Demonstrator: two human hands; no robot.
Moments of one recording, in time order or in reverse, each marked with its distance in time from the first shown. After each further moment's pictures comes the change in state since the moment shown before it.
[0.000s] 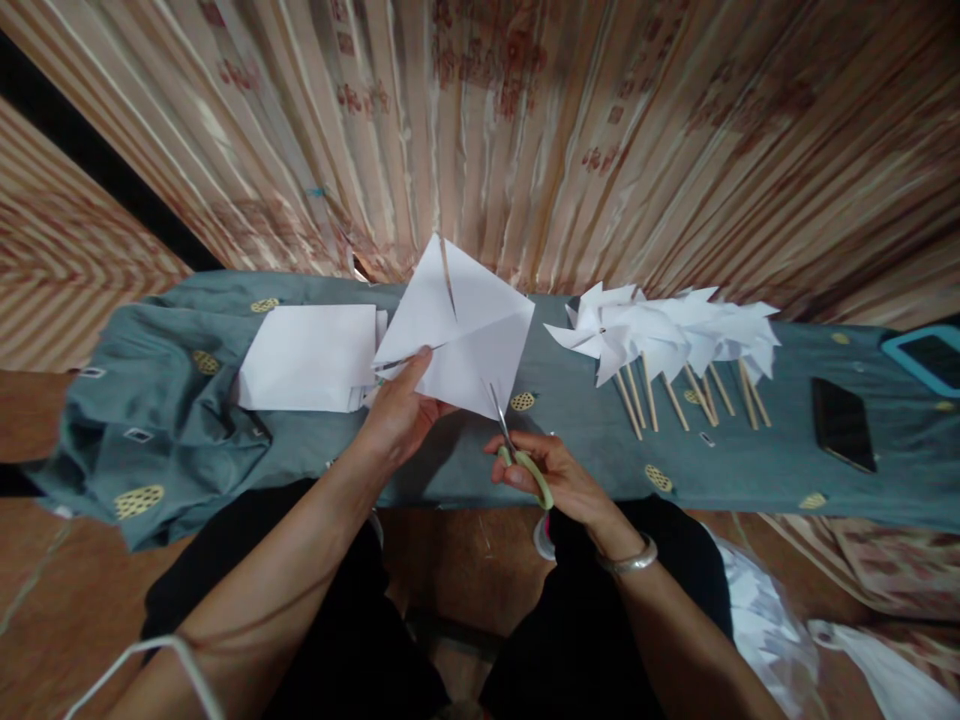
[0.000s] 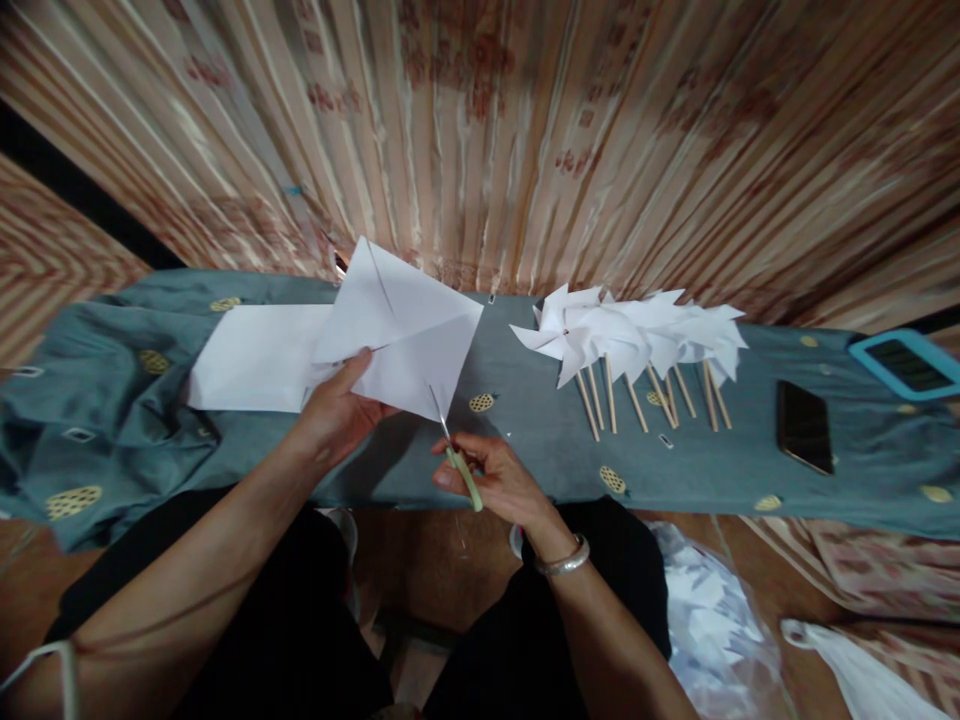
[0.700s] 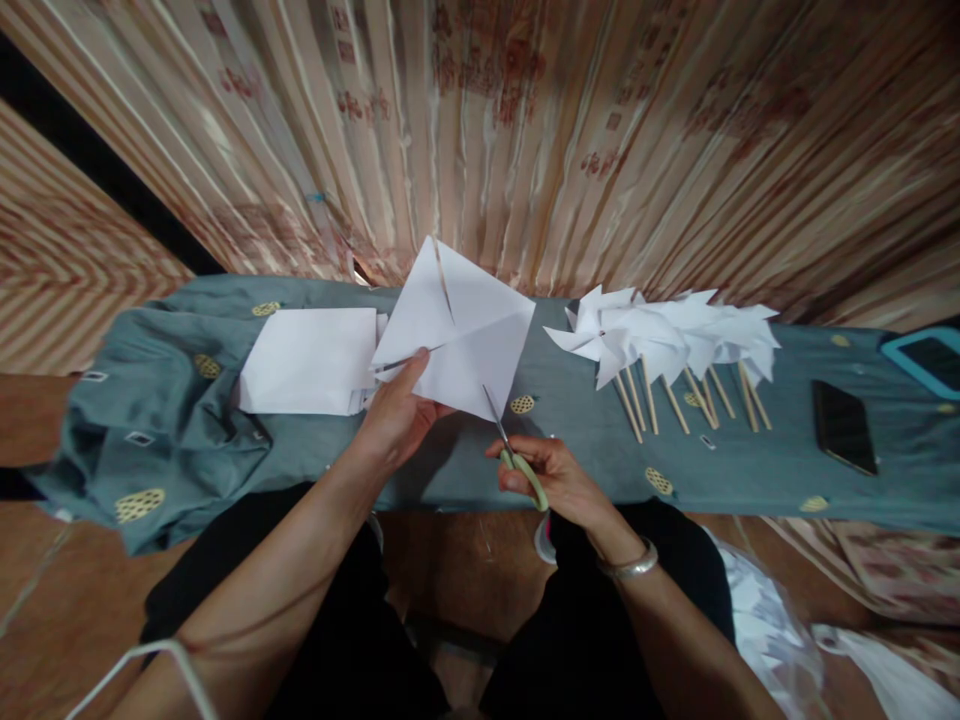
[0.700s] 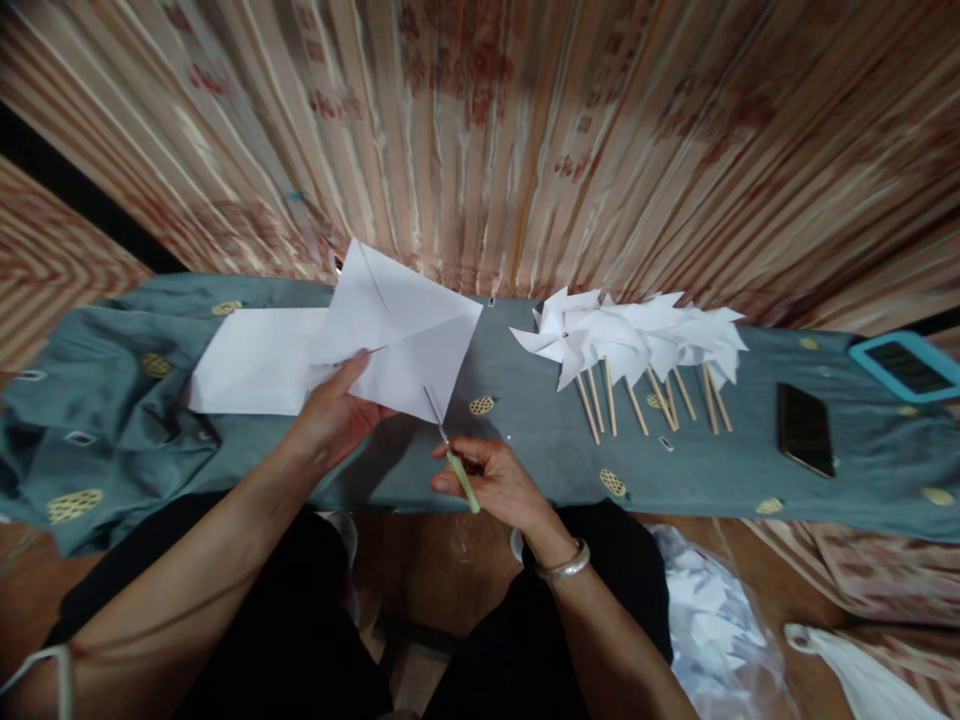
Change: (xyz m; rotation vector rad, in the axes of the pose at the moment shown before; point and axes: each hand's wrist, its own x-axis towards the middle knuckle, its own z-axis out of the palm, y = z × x) left_hand 0.000 0.002 -0.002 0.018 -0.006 0.028; right_hand 0.002 0.001 0.004 0.169 0.058 0.067
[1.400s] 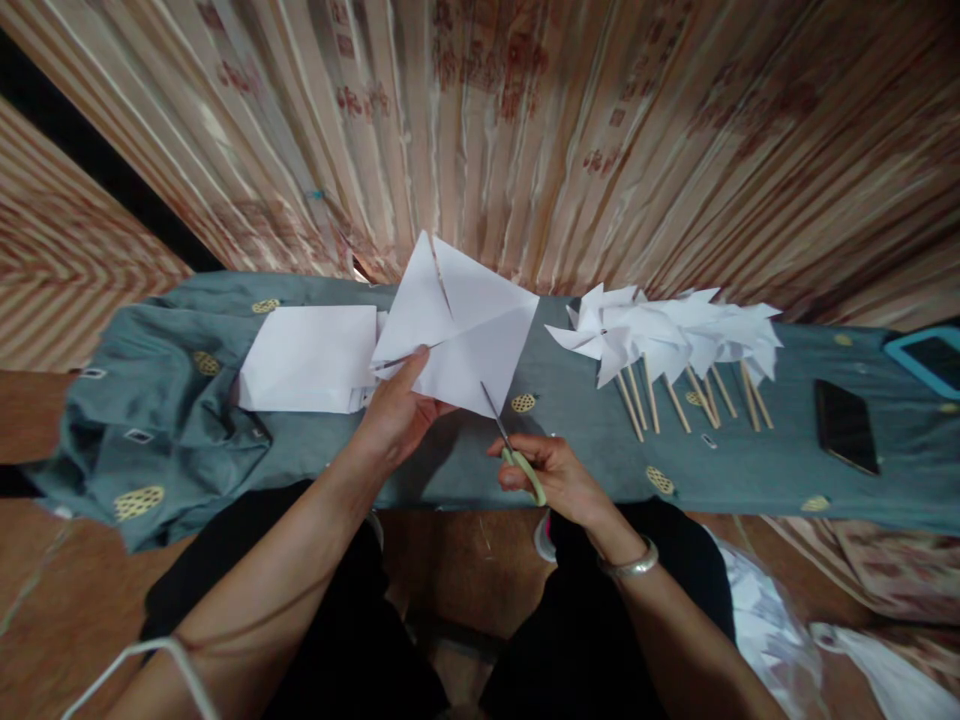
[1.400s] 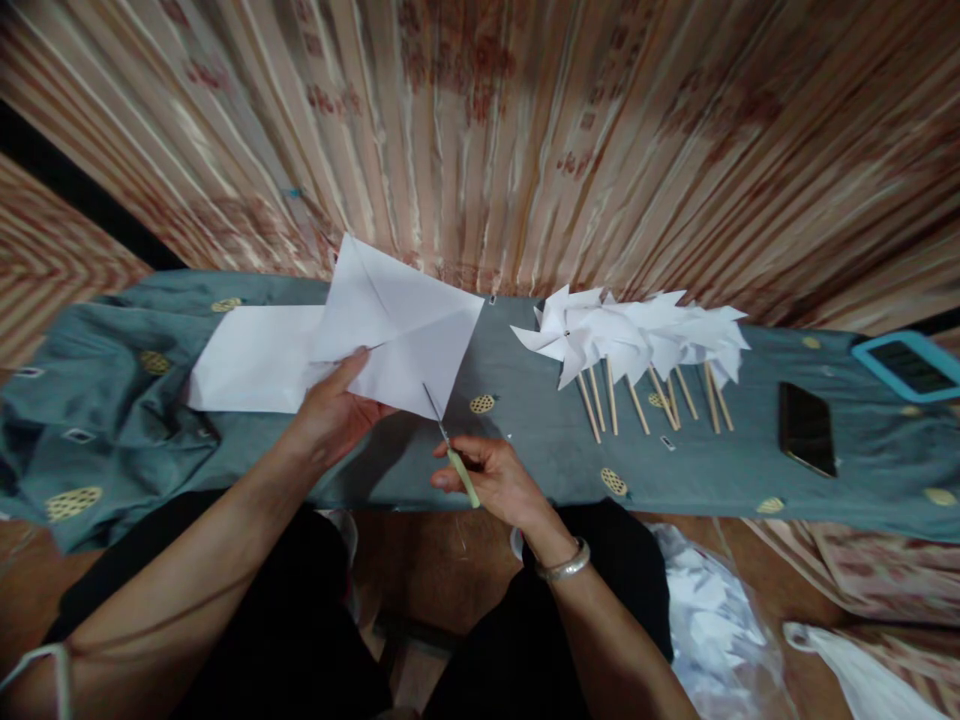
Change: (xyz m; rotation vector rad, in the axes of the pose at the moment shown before) left_hand 0.001 -0.002 -0.002 -0.025 -0.017 0.015; right_hand 0.002 0.002 0.000 0.017 0.005 0.094
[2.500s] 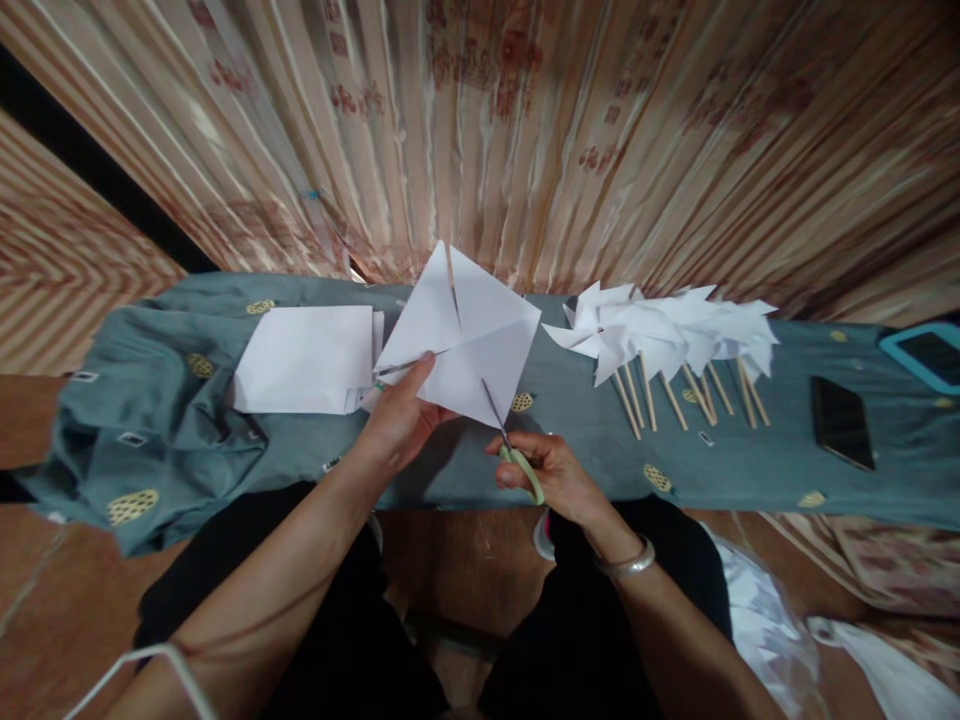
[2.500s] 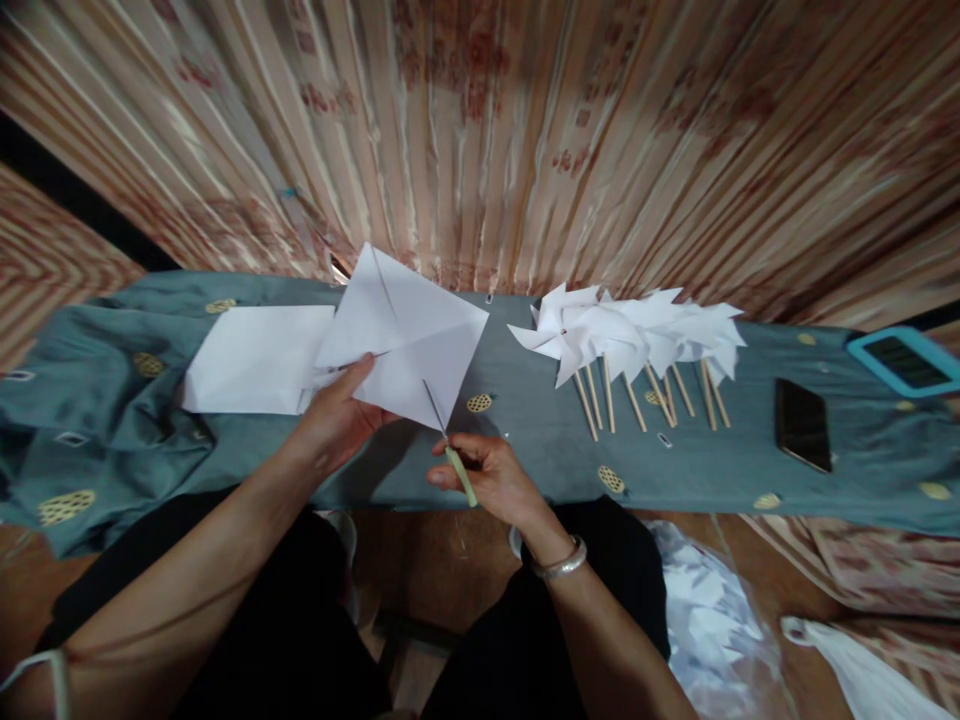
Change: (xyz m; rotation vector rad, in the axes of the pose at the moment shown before) left_hand 0.001 -0.007 -0.004 0.017 -0.075 -0.050; right_hand 0.000 -0.004 0.002 -0.077 0.041 -0.023
